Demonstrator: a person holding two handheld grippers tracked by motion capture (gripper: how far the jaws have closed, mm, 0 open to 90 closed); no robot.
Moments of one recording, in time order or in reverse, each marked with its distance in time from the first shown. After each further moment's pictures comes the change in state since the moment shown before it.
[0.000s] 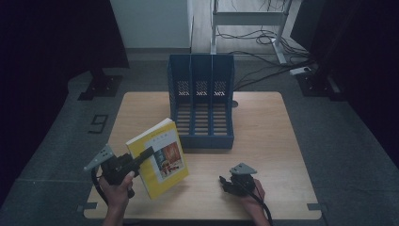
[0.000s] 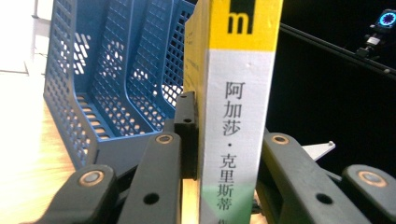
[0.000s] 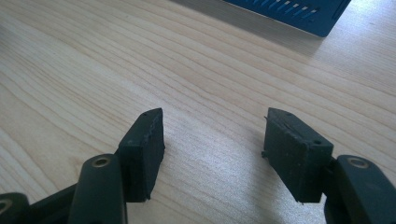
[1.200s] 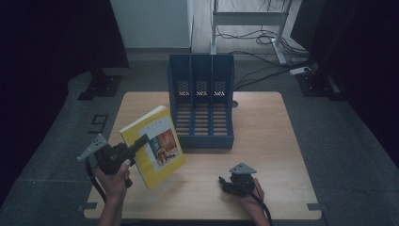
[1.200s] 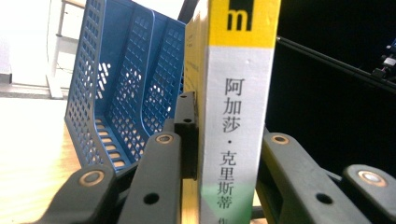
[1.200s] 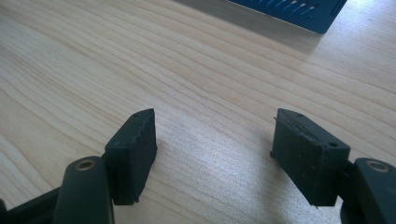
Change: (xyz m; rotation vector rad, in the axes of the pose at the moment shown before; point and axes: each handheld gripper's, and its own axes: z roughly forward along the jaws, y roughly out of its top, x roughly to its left) left arm 0.003 0.032 0.005 -0.056 0.048 -0.016; right arm 0.000 0.000 0.001 0.009 -0.008 0.011
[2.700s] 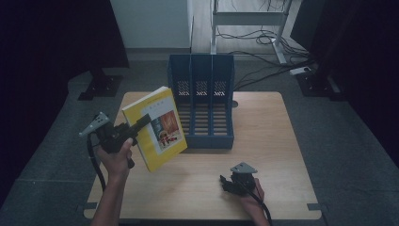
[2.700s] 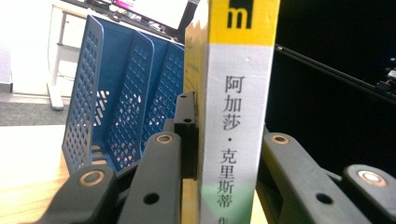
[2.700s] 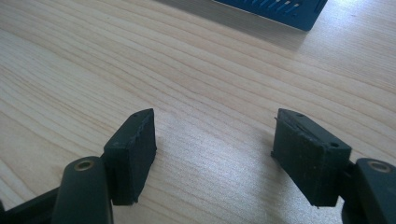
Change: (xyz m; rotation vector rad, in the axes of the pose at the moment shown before) left arm 0.001 0.046 0.030 -0.005 0.009 0.008; right arm -0.002 0.000 0.000 0.001 -0.035 0.028
